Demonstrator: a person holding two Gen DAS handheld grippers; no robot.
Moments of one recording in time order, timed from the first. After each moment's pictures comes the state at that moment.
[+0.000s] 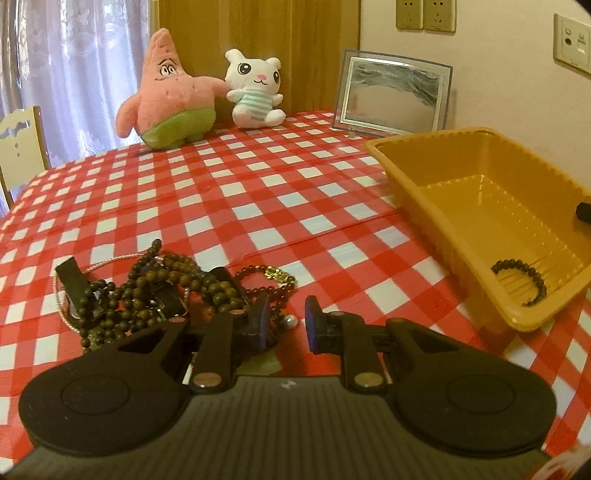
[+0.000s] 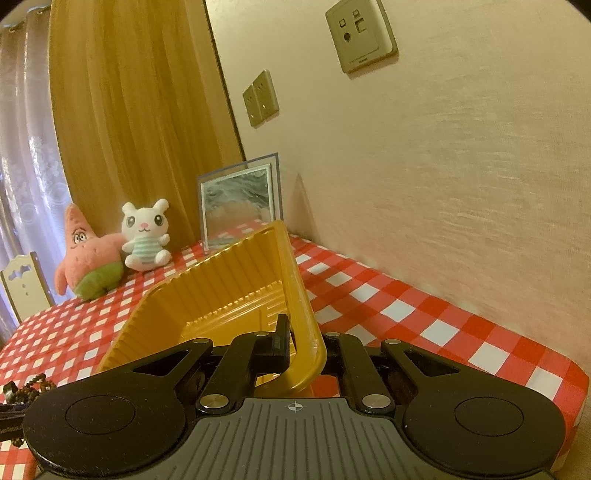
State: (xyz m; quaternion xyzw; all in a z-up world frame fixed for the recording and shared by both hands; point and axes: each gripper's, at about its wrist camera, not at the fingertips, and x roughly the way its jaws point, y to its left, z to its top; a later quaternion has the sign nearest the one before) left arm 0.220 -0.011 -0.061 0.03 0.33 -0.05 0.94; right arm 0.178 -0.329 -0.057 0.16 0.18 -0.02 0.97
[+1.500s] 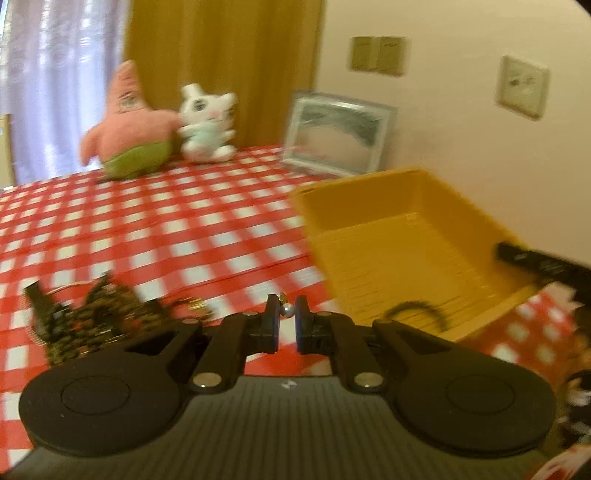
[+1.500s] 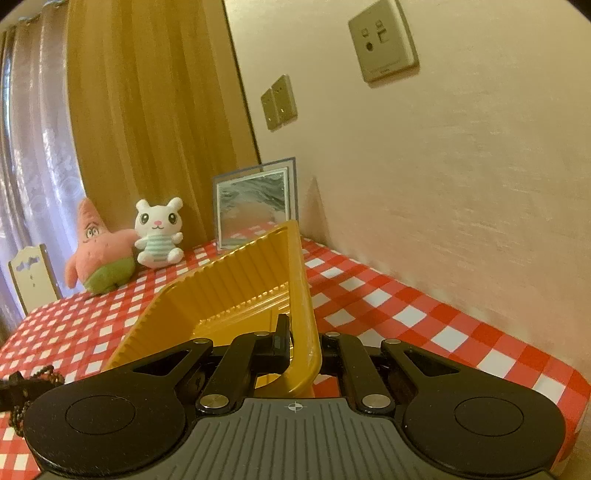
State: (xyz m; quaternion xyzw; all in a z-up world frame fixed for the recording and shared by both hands) left arm 0.191 -0.044 -0.016 -0.02 0.29 -0.14 0.95; right arm 0.173 -0.321 -0.053 0.14 0.17 0.00 0.98
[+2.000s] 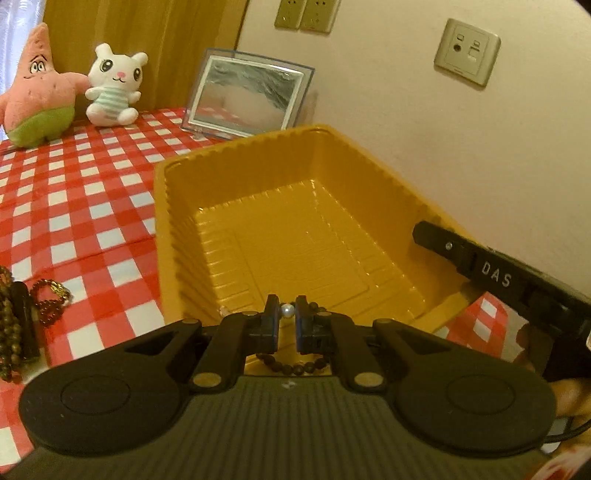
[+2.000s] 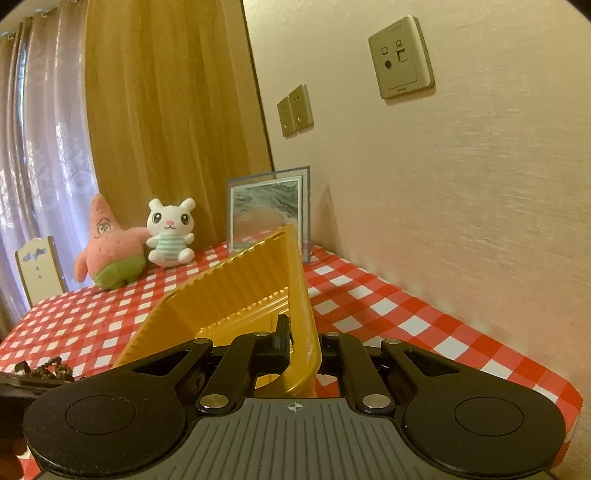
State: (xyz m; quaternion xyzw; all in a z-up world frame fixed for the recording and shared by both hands) left arm 0.217 -0.120 -0.031 -0.05 0.35 -0.23 0.91; right arm 0.164 -0.316 -0.046 0.12 0.16 0.01 0.98
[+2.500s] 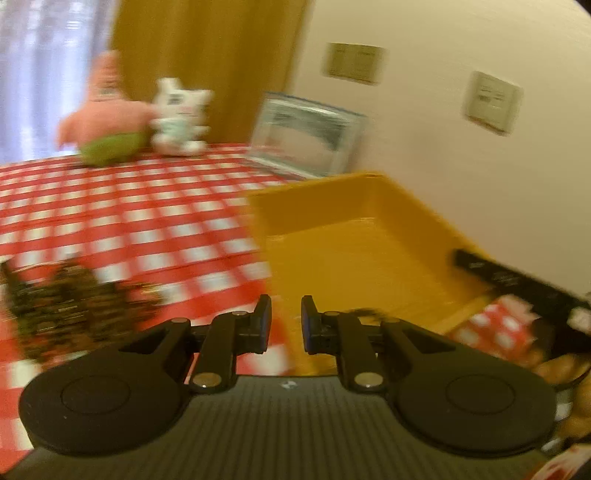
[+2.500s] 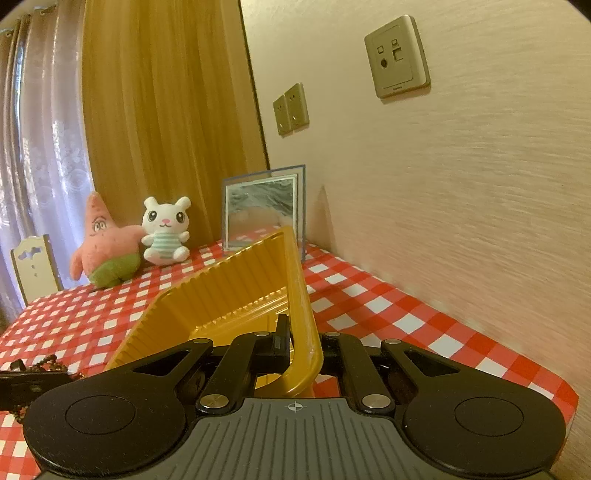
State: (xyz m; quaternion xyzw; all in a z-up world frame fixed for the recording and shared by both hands) left arm 0.175 -0.044 -0.013 -0.06 0.30 -0.15 0.94; right arm 0.165 -0.314 -0.048 0.11 0.16 0.00 0.98
